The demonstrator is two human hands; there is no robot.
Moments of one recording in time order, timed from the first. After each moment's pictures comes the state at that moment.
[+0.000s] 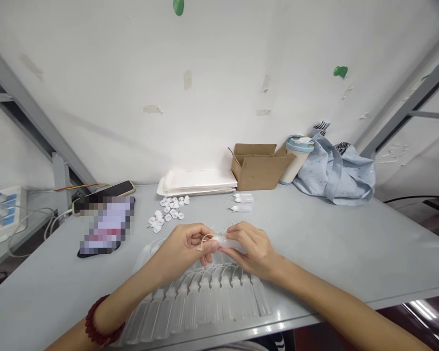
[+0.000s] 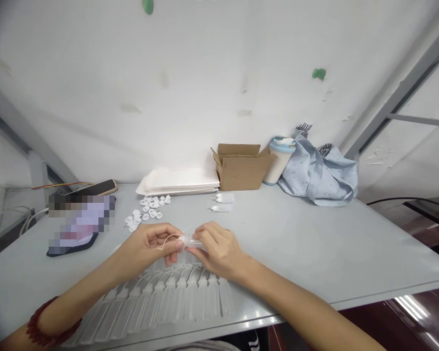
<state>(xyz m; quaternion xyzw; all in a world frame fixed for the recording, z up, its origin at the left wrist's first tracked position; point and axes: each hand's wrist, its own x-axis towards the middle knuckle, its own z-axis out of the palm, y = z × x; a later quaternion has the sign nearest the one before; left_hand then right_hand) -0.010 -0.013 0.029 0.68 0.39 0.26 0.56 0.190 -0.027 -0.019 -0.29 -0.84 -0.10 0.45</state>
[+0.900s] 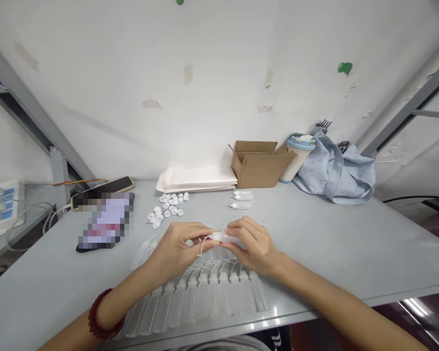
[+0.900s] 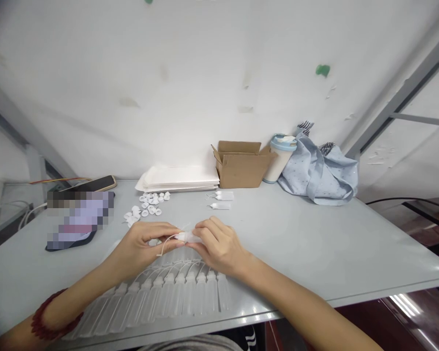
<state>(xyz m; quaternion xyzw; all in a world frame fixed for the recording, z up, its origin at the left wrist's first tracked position) -0.012 -0.010 0.021 0.82 0.34 0.32 0.34 0.192 -0.026 -0.015 -0.29 -0.84 -0.12 0.45</state>
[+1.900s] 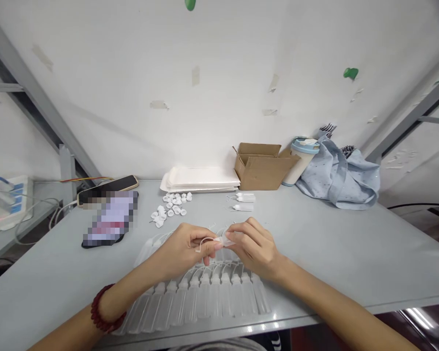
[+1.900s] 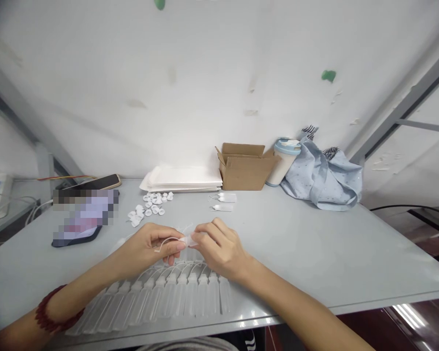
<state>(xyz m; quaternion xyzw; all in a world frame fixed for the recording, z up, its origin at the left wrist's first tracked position) -0.012 -0.013 0.031 0.76 0.36 0.22 0.50 0.188 -0.028 -0.008 -0.26 -0.84 -0.14 0.46</state>
